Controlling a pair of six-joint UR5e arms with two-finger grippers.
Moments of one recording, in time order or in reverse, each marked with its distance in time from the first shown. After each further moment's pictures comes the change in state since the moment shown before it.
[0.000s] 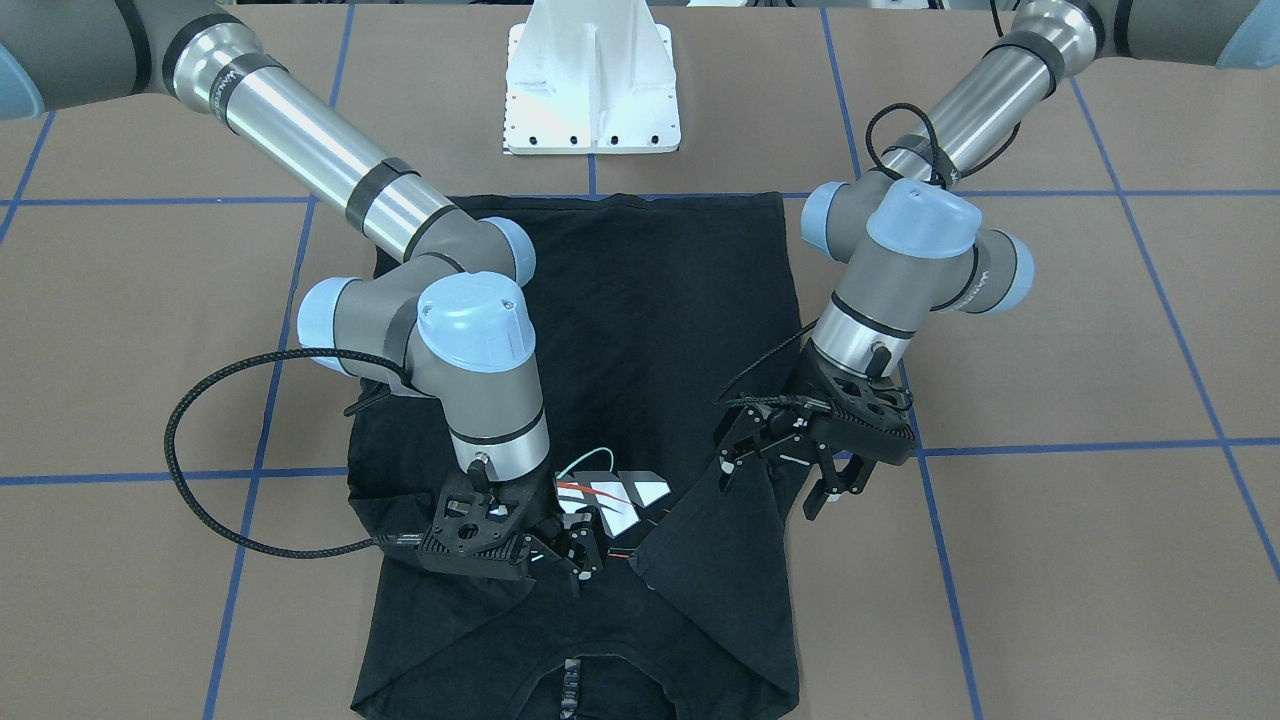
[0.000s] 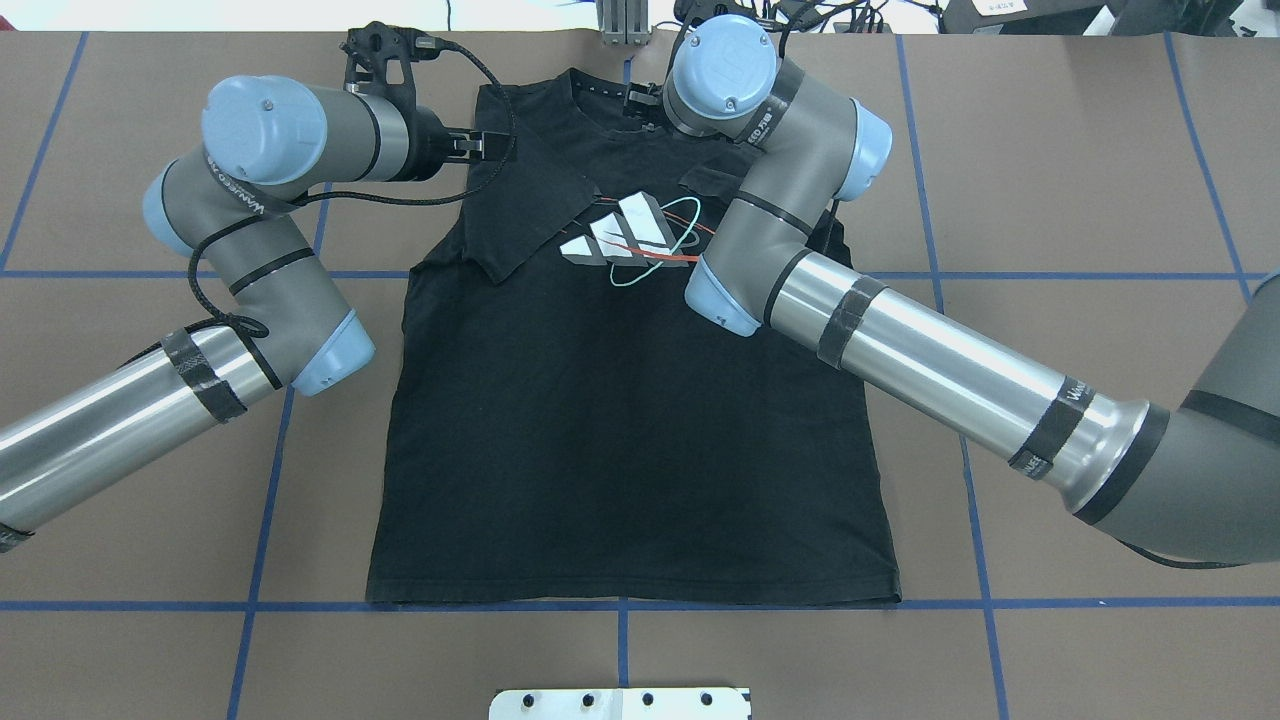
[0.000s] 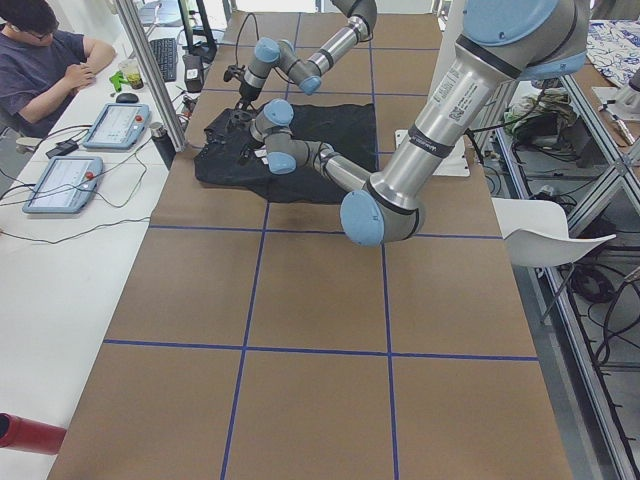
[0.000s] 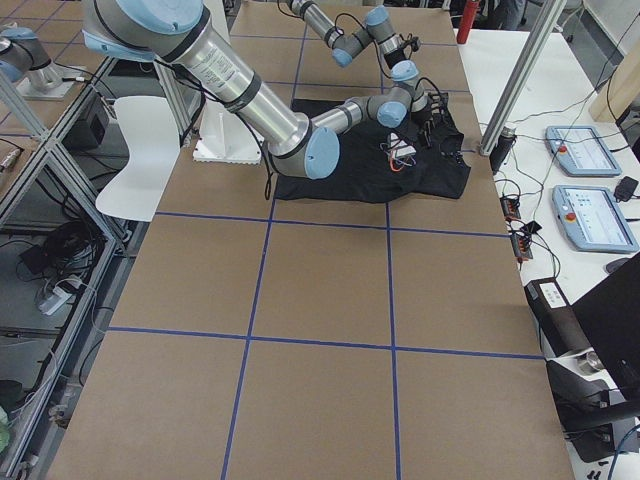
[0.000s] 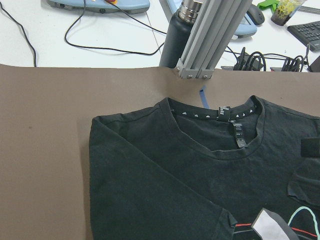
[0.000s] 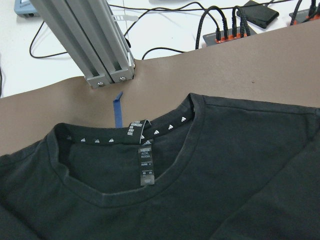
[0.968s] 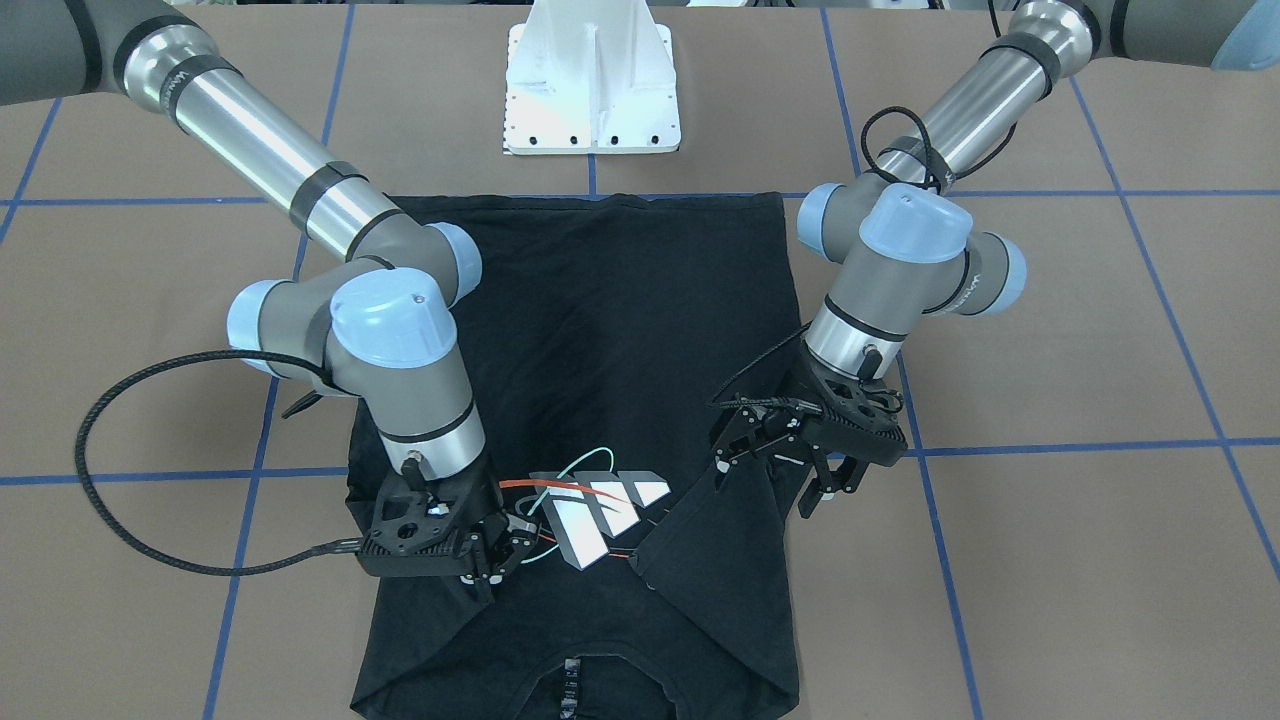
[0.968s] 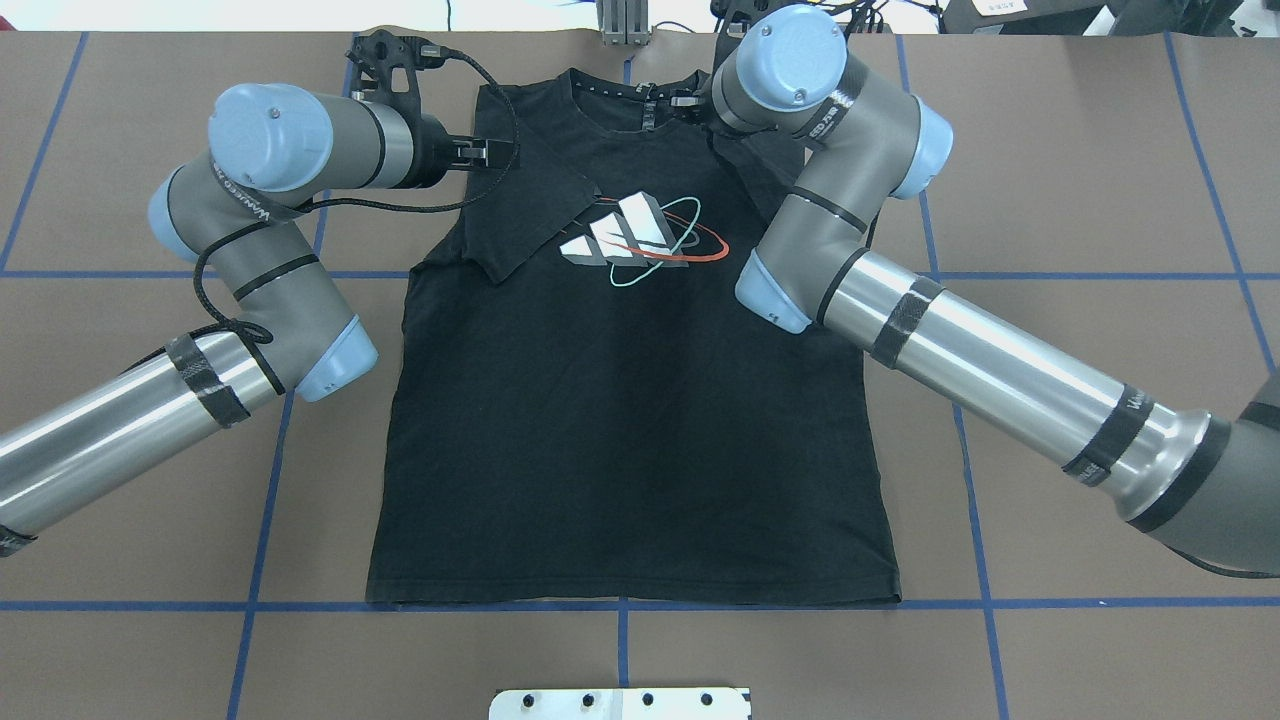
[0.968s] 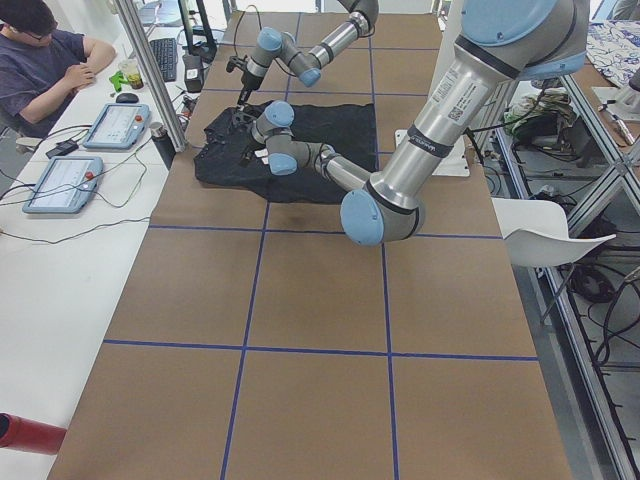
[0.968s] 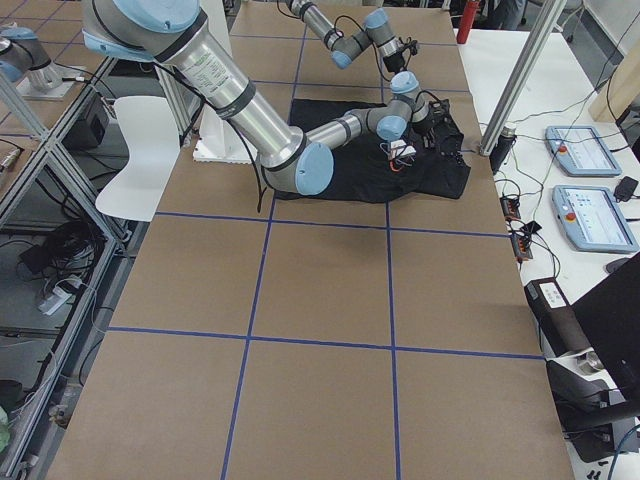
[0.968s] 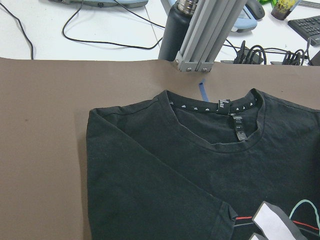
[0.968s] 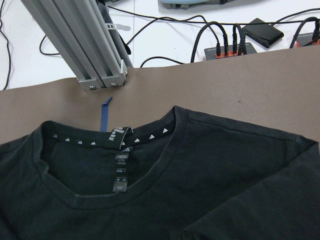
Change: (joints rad) left arm 0.012 -0.025 0.046 0.000 -0.002 0.008; right arm 0.015 -0.074 0.007 0.135 -0.018 -0.111
